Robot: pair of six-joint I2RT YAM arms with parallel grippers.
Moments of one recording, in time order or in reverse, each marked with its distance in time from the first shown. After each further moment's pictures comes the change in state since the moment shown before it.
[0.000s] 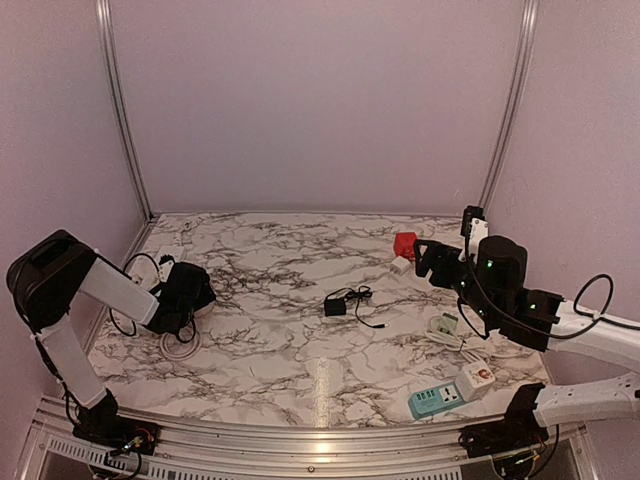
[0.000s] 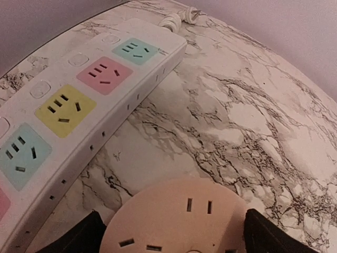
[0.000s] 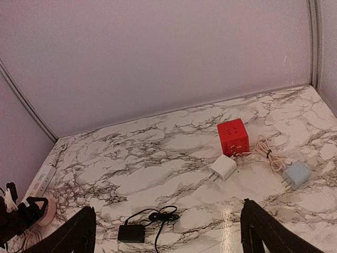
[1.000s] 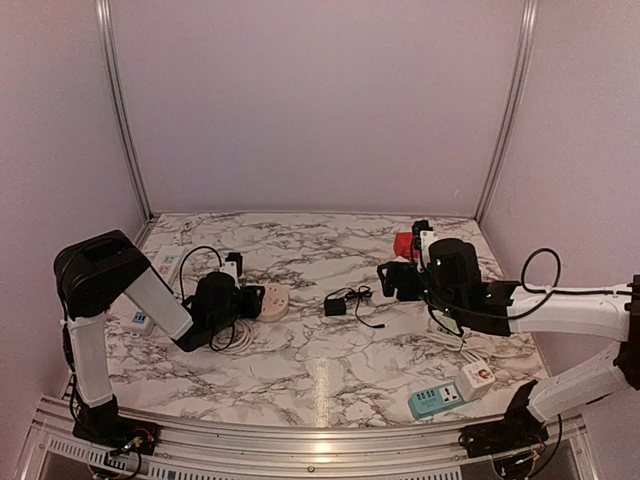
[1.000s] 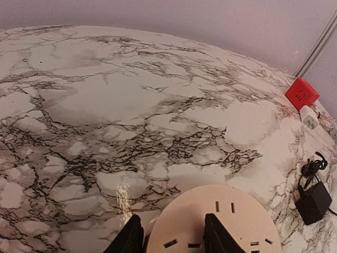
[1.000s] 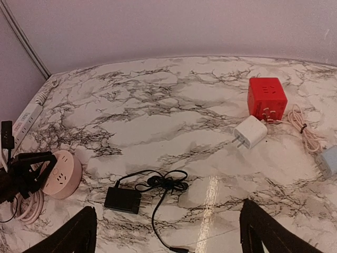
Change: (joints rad) left arm -0.181 0.272 0.076 0.524 0.374 0.318; right arm 0.000 0.285 0.052 0.027 -0.145 -0.058
